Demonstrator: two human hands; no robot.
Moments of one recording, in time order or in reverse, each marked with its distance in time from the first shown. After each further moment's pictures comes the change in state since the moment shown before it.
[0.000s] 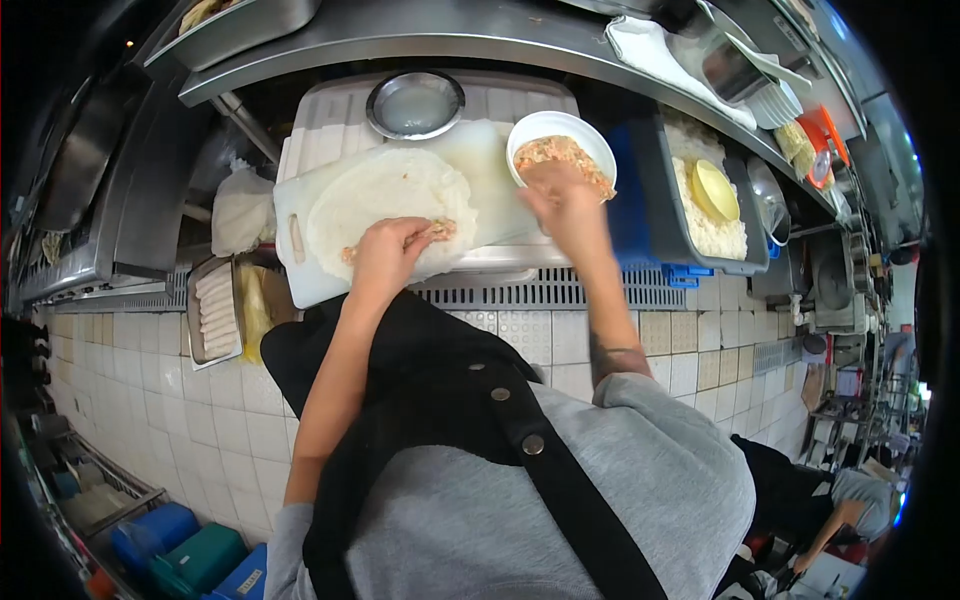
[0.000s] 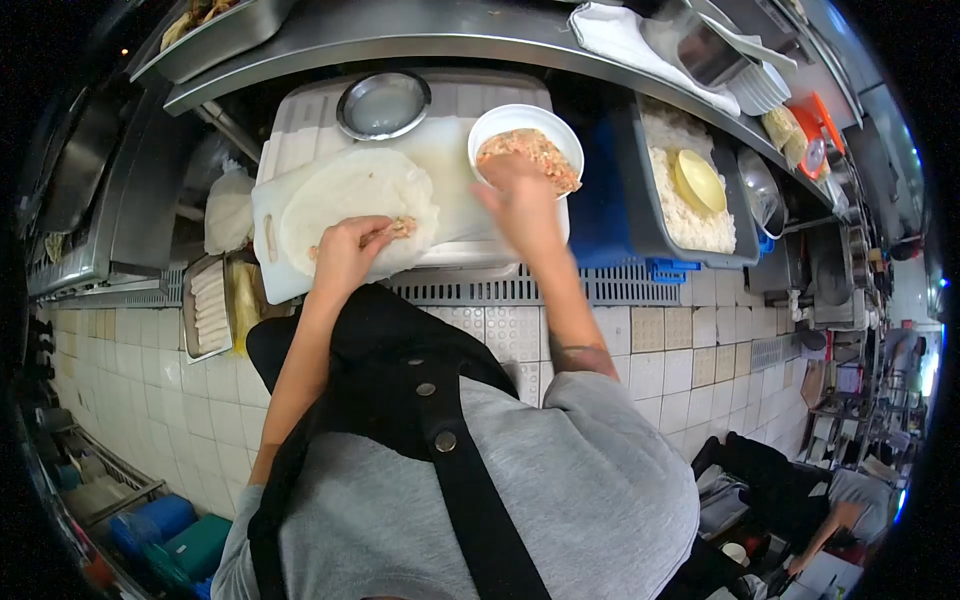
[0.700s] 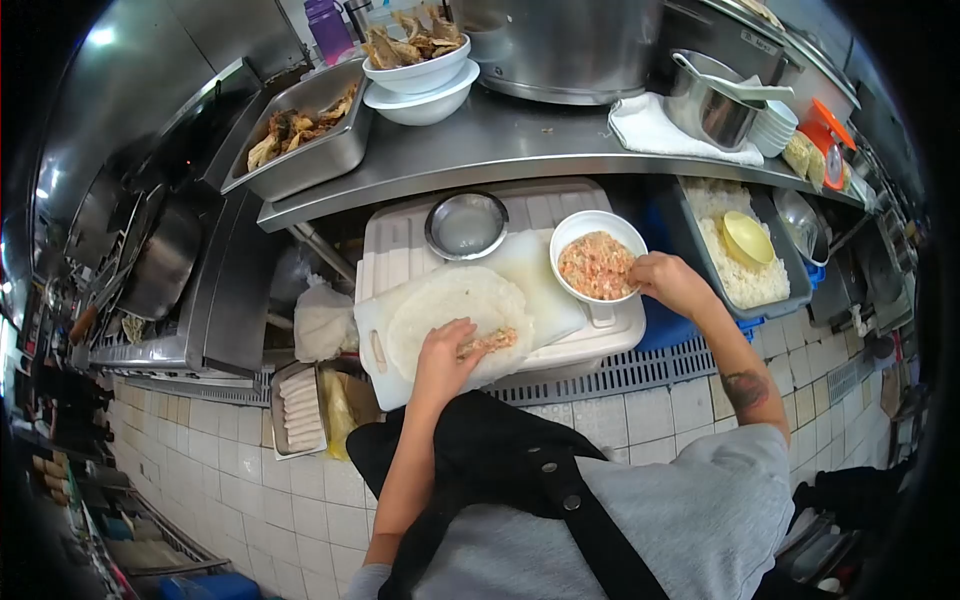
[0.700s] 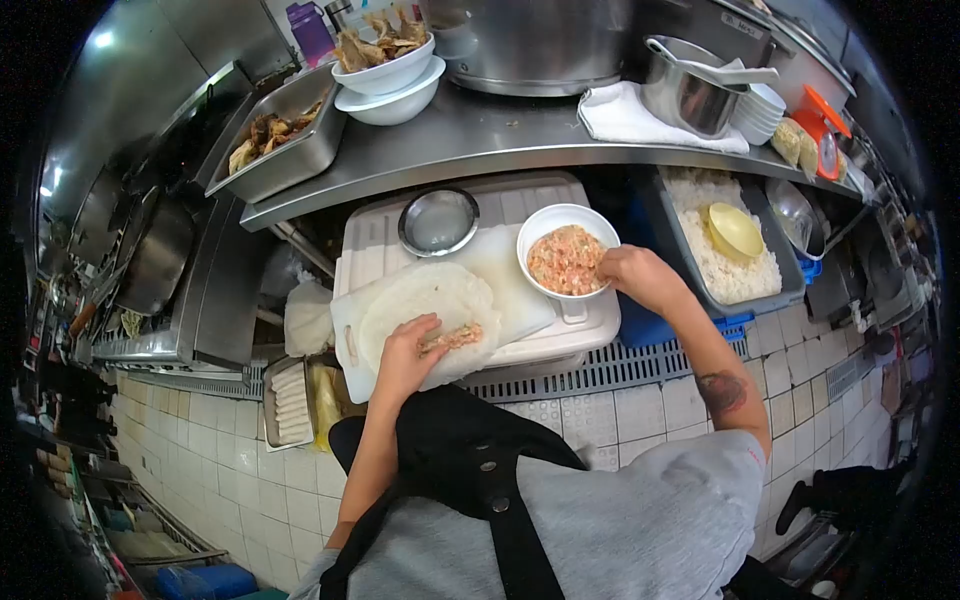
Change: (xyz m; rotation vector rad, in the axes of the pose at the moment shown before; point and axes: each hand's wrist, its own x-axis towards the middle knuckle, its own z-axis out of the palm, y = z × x) left_hand 0.000 -0.009 -0.026 0.113 -0.055 0.109; right_hand 0.007 0.093 -0.081 -0.216 -0.395 -0.218
